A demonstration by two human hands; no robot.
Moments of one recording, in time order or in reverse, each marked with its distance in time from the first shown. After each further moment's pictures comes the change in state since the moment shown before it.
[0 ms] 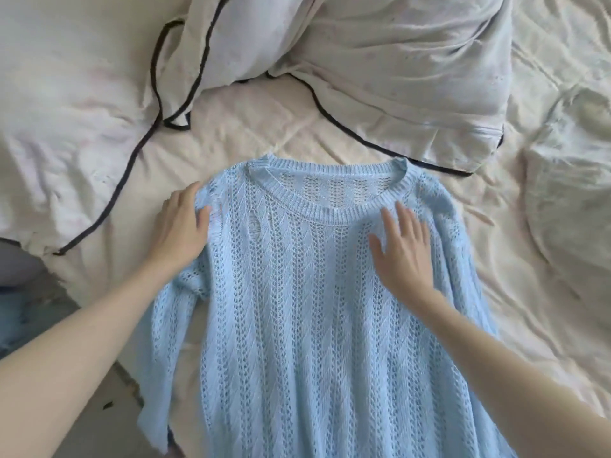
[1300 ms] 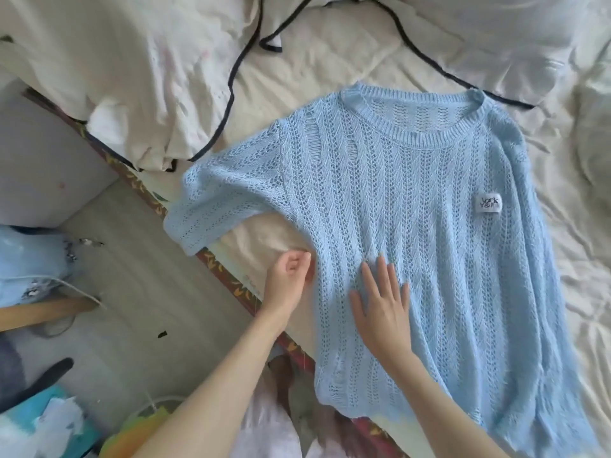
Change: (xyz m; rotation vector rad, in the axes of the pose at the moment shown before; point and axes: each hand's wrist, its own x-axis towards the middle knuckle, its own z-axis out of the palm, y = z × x) left_hand -0.200 -0.063 0.005 -0.927 -0.407 -0.523; right_hand -0.229 -0.166 0.086 0.052 -0.205 0.130
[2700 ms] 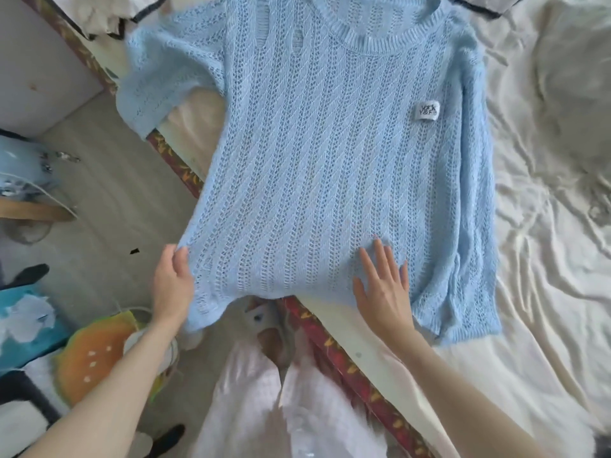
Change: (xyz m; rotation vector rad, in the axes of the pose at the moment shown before) left_hand -0.143 -0.158 -0.012 0.403 0.528 0.169; right_hand -0.132 0.159 -0.005 -0.146 -0.156 -0.123
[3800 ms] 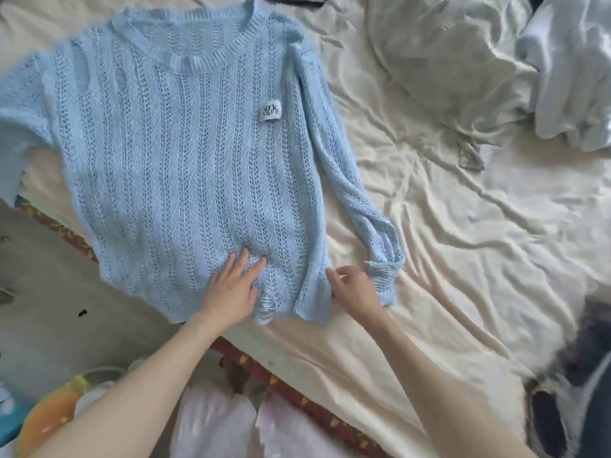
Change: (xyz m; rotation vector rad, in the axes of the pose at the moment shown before) left_hand -0.092 0.149 0.172 0.883 -0.808 0.521; right_hand -0.021 0.137 -0.051 0.802 -0.092 0.528
